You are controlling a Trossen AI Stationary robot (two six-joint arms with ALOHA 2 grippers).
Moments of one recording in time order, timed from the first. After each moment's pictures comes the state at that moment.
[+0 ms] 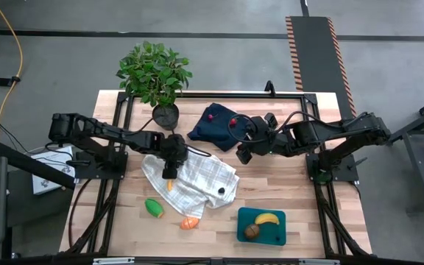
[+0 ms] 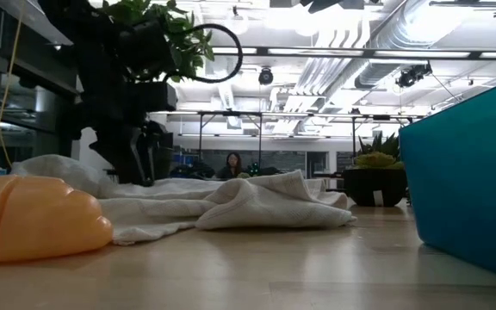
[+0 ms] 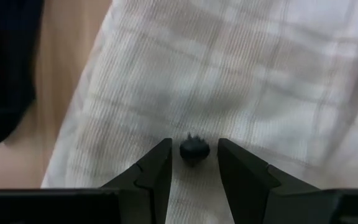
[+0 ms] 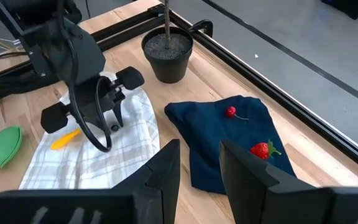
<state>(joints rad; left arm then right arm) 0.18 1.46 0.66 -0.31 0.01 0.15 0.21 1.42 1.48 -0.86 0.65 0.60</state>
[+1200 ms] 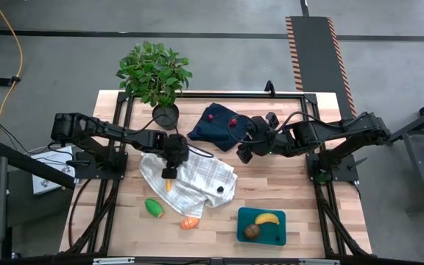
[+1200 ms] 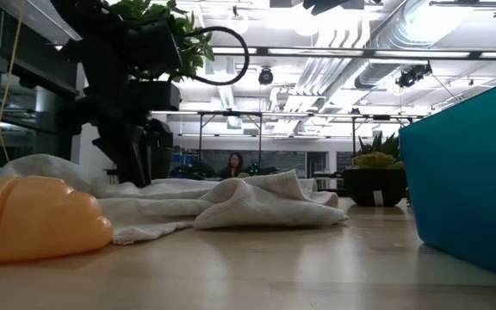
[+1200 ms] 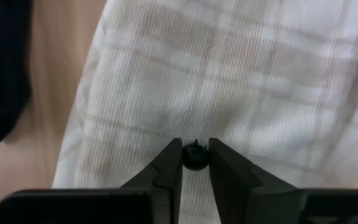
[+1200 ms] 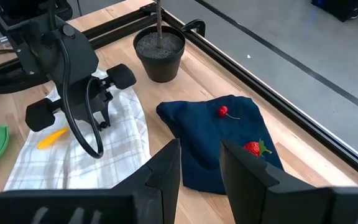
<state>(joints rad) 0.18 1.47 0.72 -0.42 0.02 0.18 0.21 1.42 1.48 -0.88 0.67 0.61</state>
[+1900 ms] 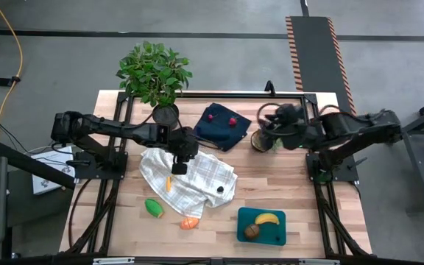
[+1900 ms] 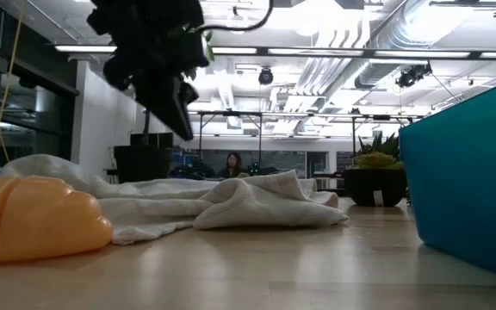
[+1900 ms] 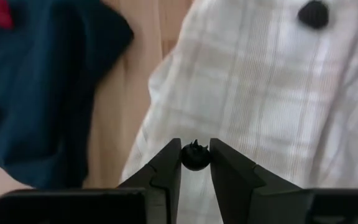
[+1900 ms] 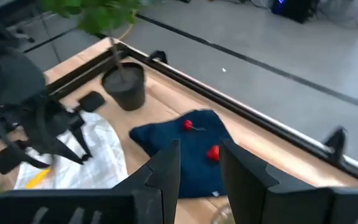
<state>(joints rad) 0.18 1.47 0.94 -0.48 0.02 0.18 0.24 1.22 1.46 -1.06 0.83 0.79</state>
